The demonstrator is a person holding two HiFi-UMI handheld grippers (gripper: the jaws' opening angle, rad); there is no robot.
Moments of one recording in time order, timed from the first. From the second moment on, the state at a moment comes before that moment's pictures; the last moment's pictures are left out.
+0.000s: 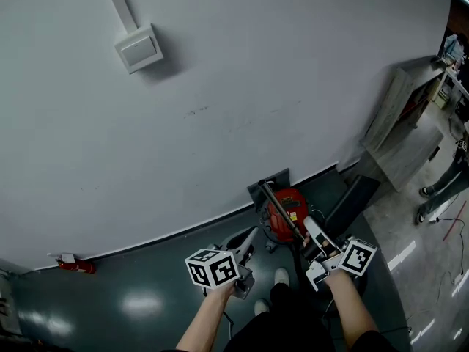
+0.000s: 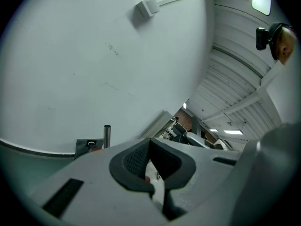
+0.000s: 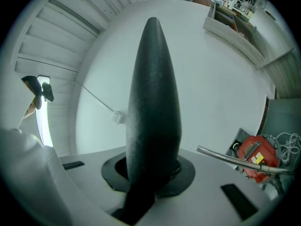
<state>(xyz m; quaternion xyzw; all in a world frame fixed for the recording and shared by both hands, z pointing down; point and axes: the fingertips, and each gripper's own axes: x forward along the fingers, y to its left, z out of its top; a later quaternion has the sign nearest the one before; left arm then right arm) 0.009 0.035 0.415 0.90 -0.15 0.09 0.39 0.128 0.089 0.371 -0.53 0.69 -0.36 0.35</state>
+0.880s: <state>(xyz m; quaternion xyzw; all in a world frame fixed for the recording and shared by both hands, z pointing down) 0.060 -0.036 0.451 0.88 -0.21 0.10 0.42 0.203 -0.007 0.397 -0.50 0.70 -0.40 0.33</state>
